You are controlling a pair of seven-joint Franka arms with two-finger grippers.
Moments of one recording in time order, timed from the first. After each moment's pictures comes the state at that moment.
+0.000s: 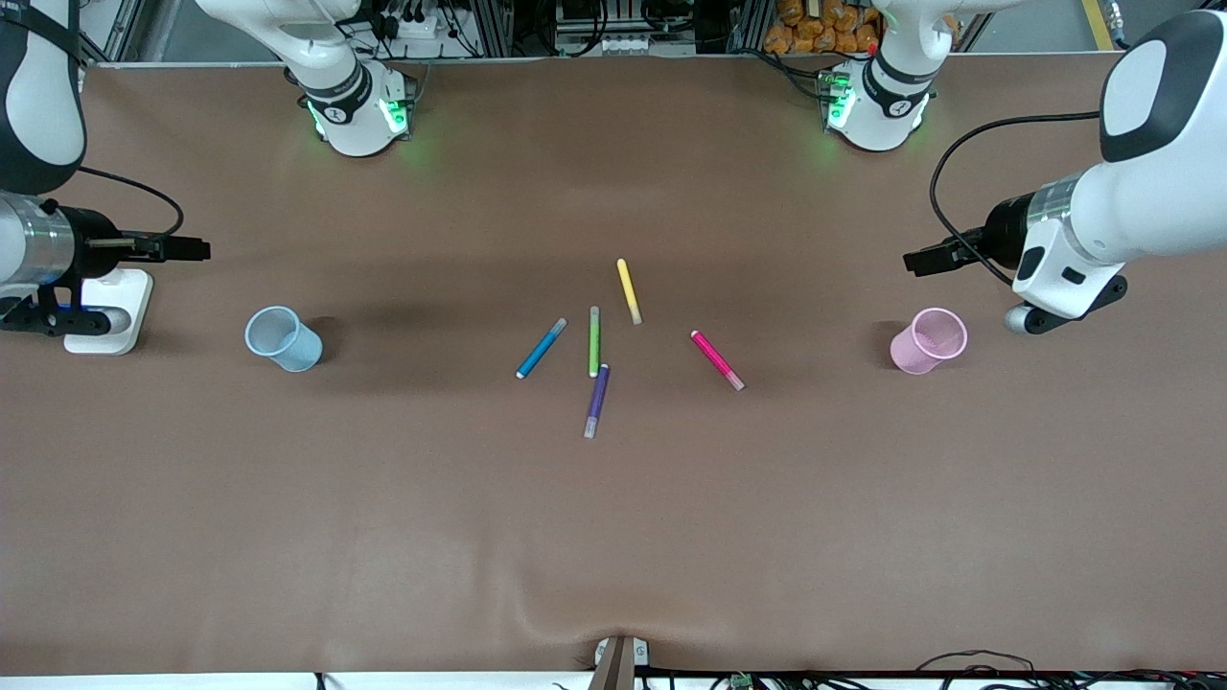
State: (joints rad) left arm 0.03 0.11 -0.18 -1.65 -0.19 1.45 -0.53; right arm 0.00 0.15 -0.07 -1.59 0.03 1.29 0.04
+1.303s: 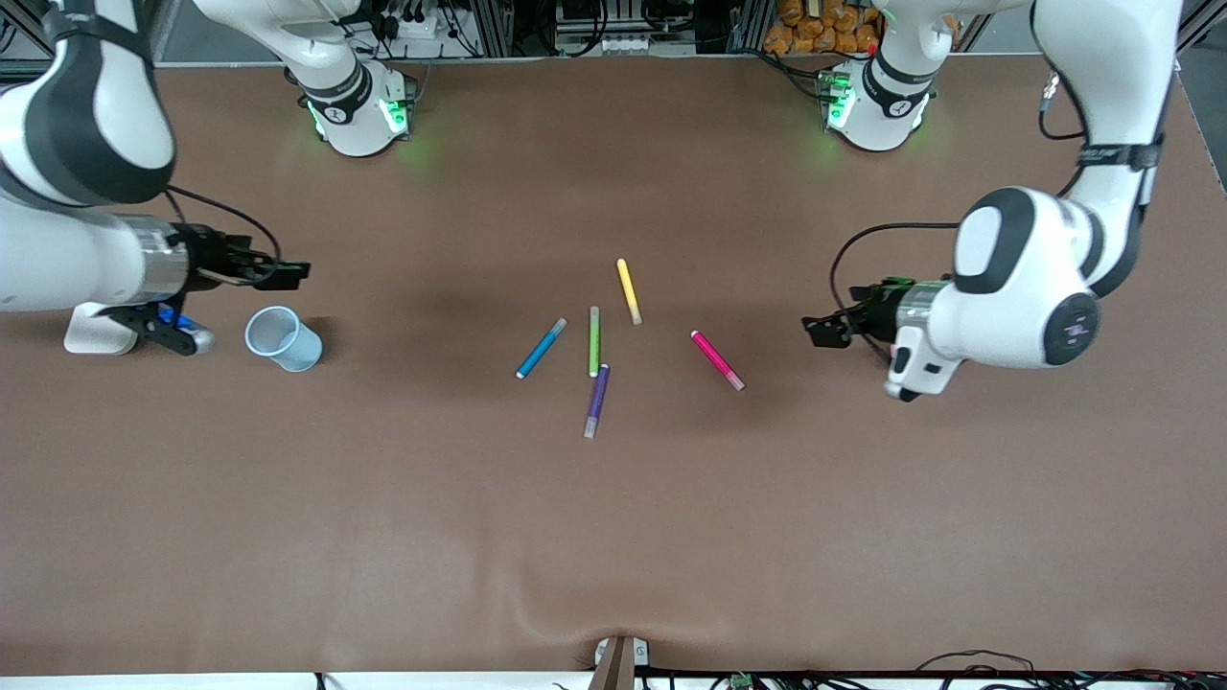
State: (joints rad) left arm -0.03 0.36 -0.25 -1.78 -0.36 1.77 -0.72; right arm 0.07 0.17 0.01 -1.66 0.23 1.35 0.56
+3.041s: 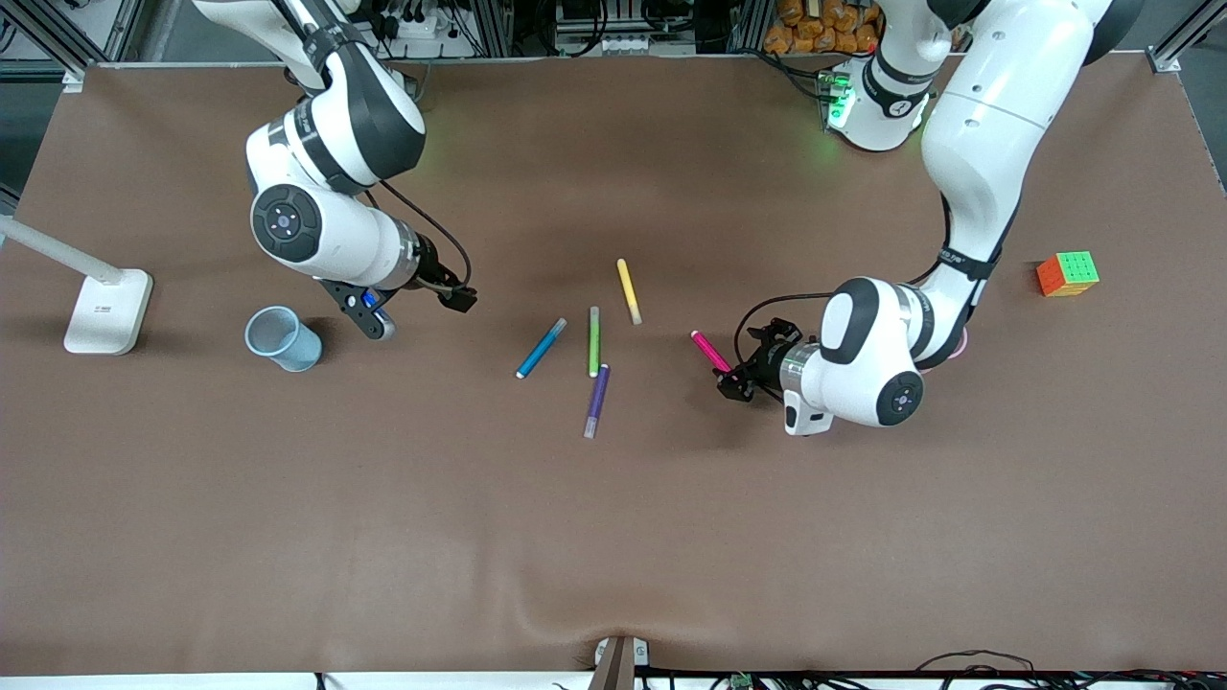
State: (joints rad) left arm -0.16 0.71 -0.25 -1.65 -0.43 1.99 -1.00; right arm 0.10 0.17 0.35 -1.95 0.23 1.90 1.19
